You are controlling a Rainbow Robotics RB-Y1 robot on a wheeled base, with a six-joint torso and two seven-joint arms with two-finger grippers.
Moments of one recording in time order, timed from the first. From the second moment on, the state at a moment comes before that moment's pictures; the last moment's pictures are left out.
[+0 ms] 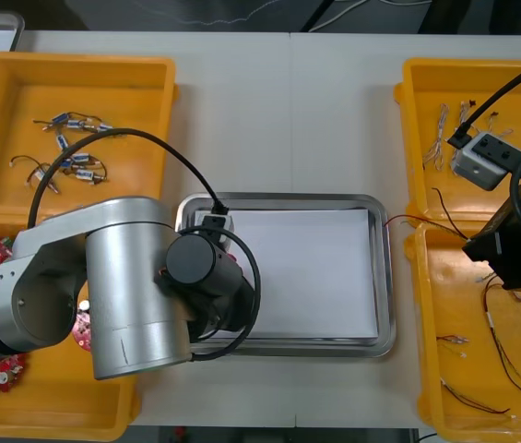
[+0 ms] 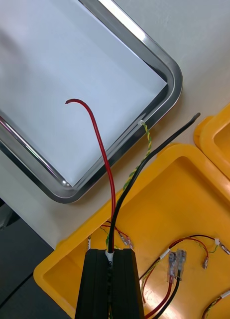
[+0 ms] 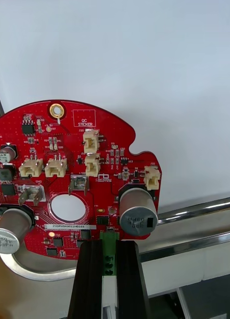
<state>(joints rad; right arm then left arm) -0.36 -1.20 0.04 -2.42 -1.36 1.61 1.36 -0.68 0.67 -0.94 -2.27 0.57 1.67 -0.32</state>
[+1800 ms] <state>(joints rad) -0.36 -1.20 0.04 -2.42 -1.36 1.61 1.36 -0.68 0.63 -1.14 -2.13 0.41 1.51 -0.22</state>
